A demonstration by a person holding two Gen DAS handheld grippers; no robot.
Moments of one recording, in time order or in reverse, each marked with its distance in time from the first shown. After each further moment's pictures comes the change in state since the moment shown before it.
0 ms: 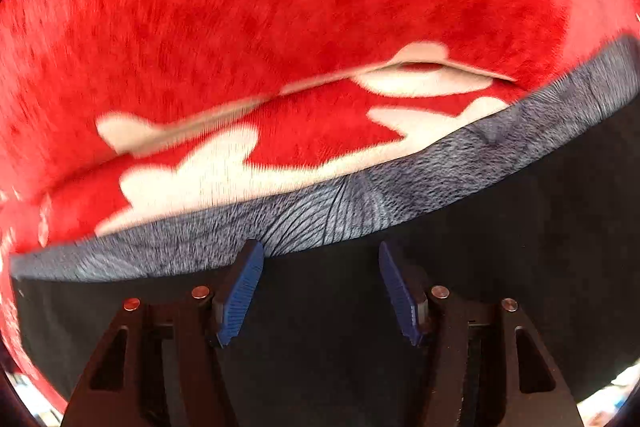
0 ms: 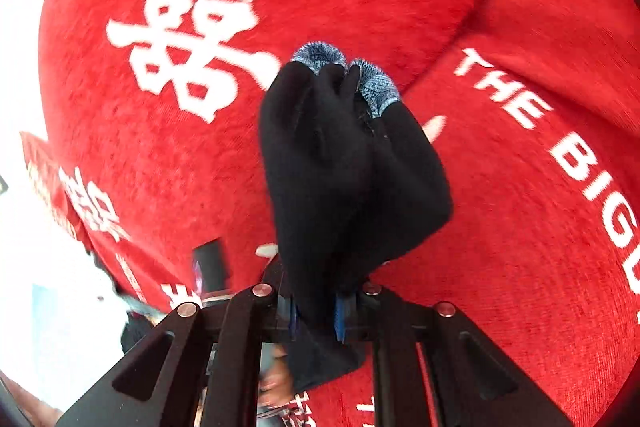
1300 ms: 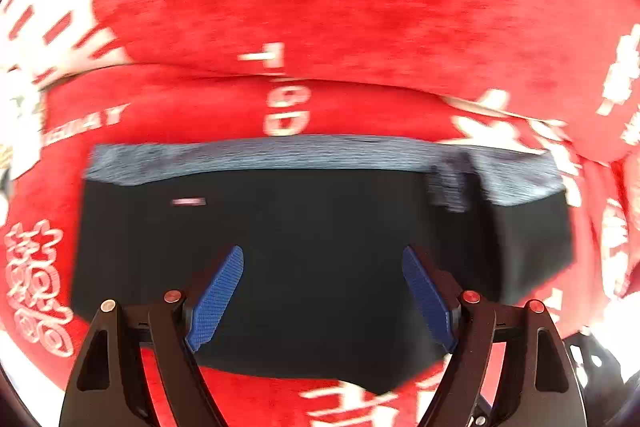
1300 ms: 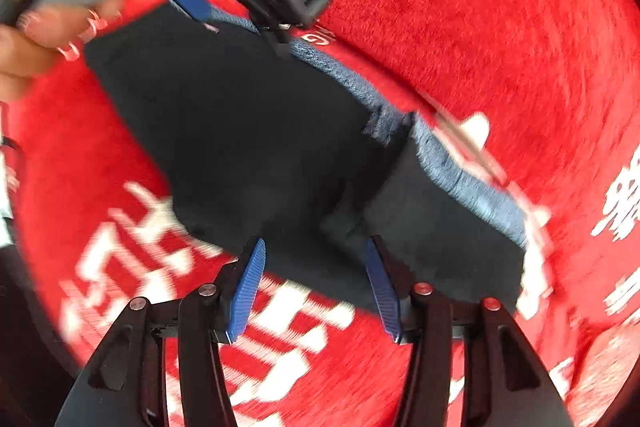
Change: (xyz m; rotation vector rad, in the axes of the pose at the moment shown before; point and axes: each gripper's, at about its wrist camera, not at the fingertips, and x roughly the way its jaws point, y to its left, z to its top) left arm -0.065 0.353 -0.135 -0.253 0.002 -0.194; right arm 0.212 0.193 -0.355 -1.317 0.405 -0.705
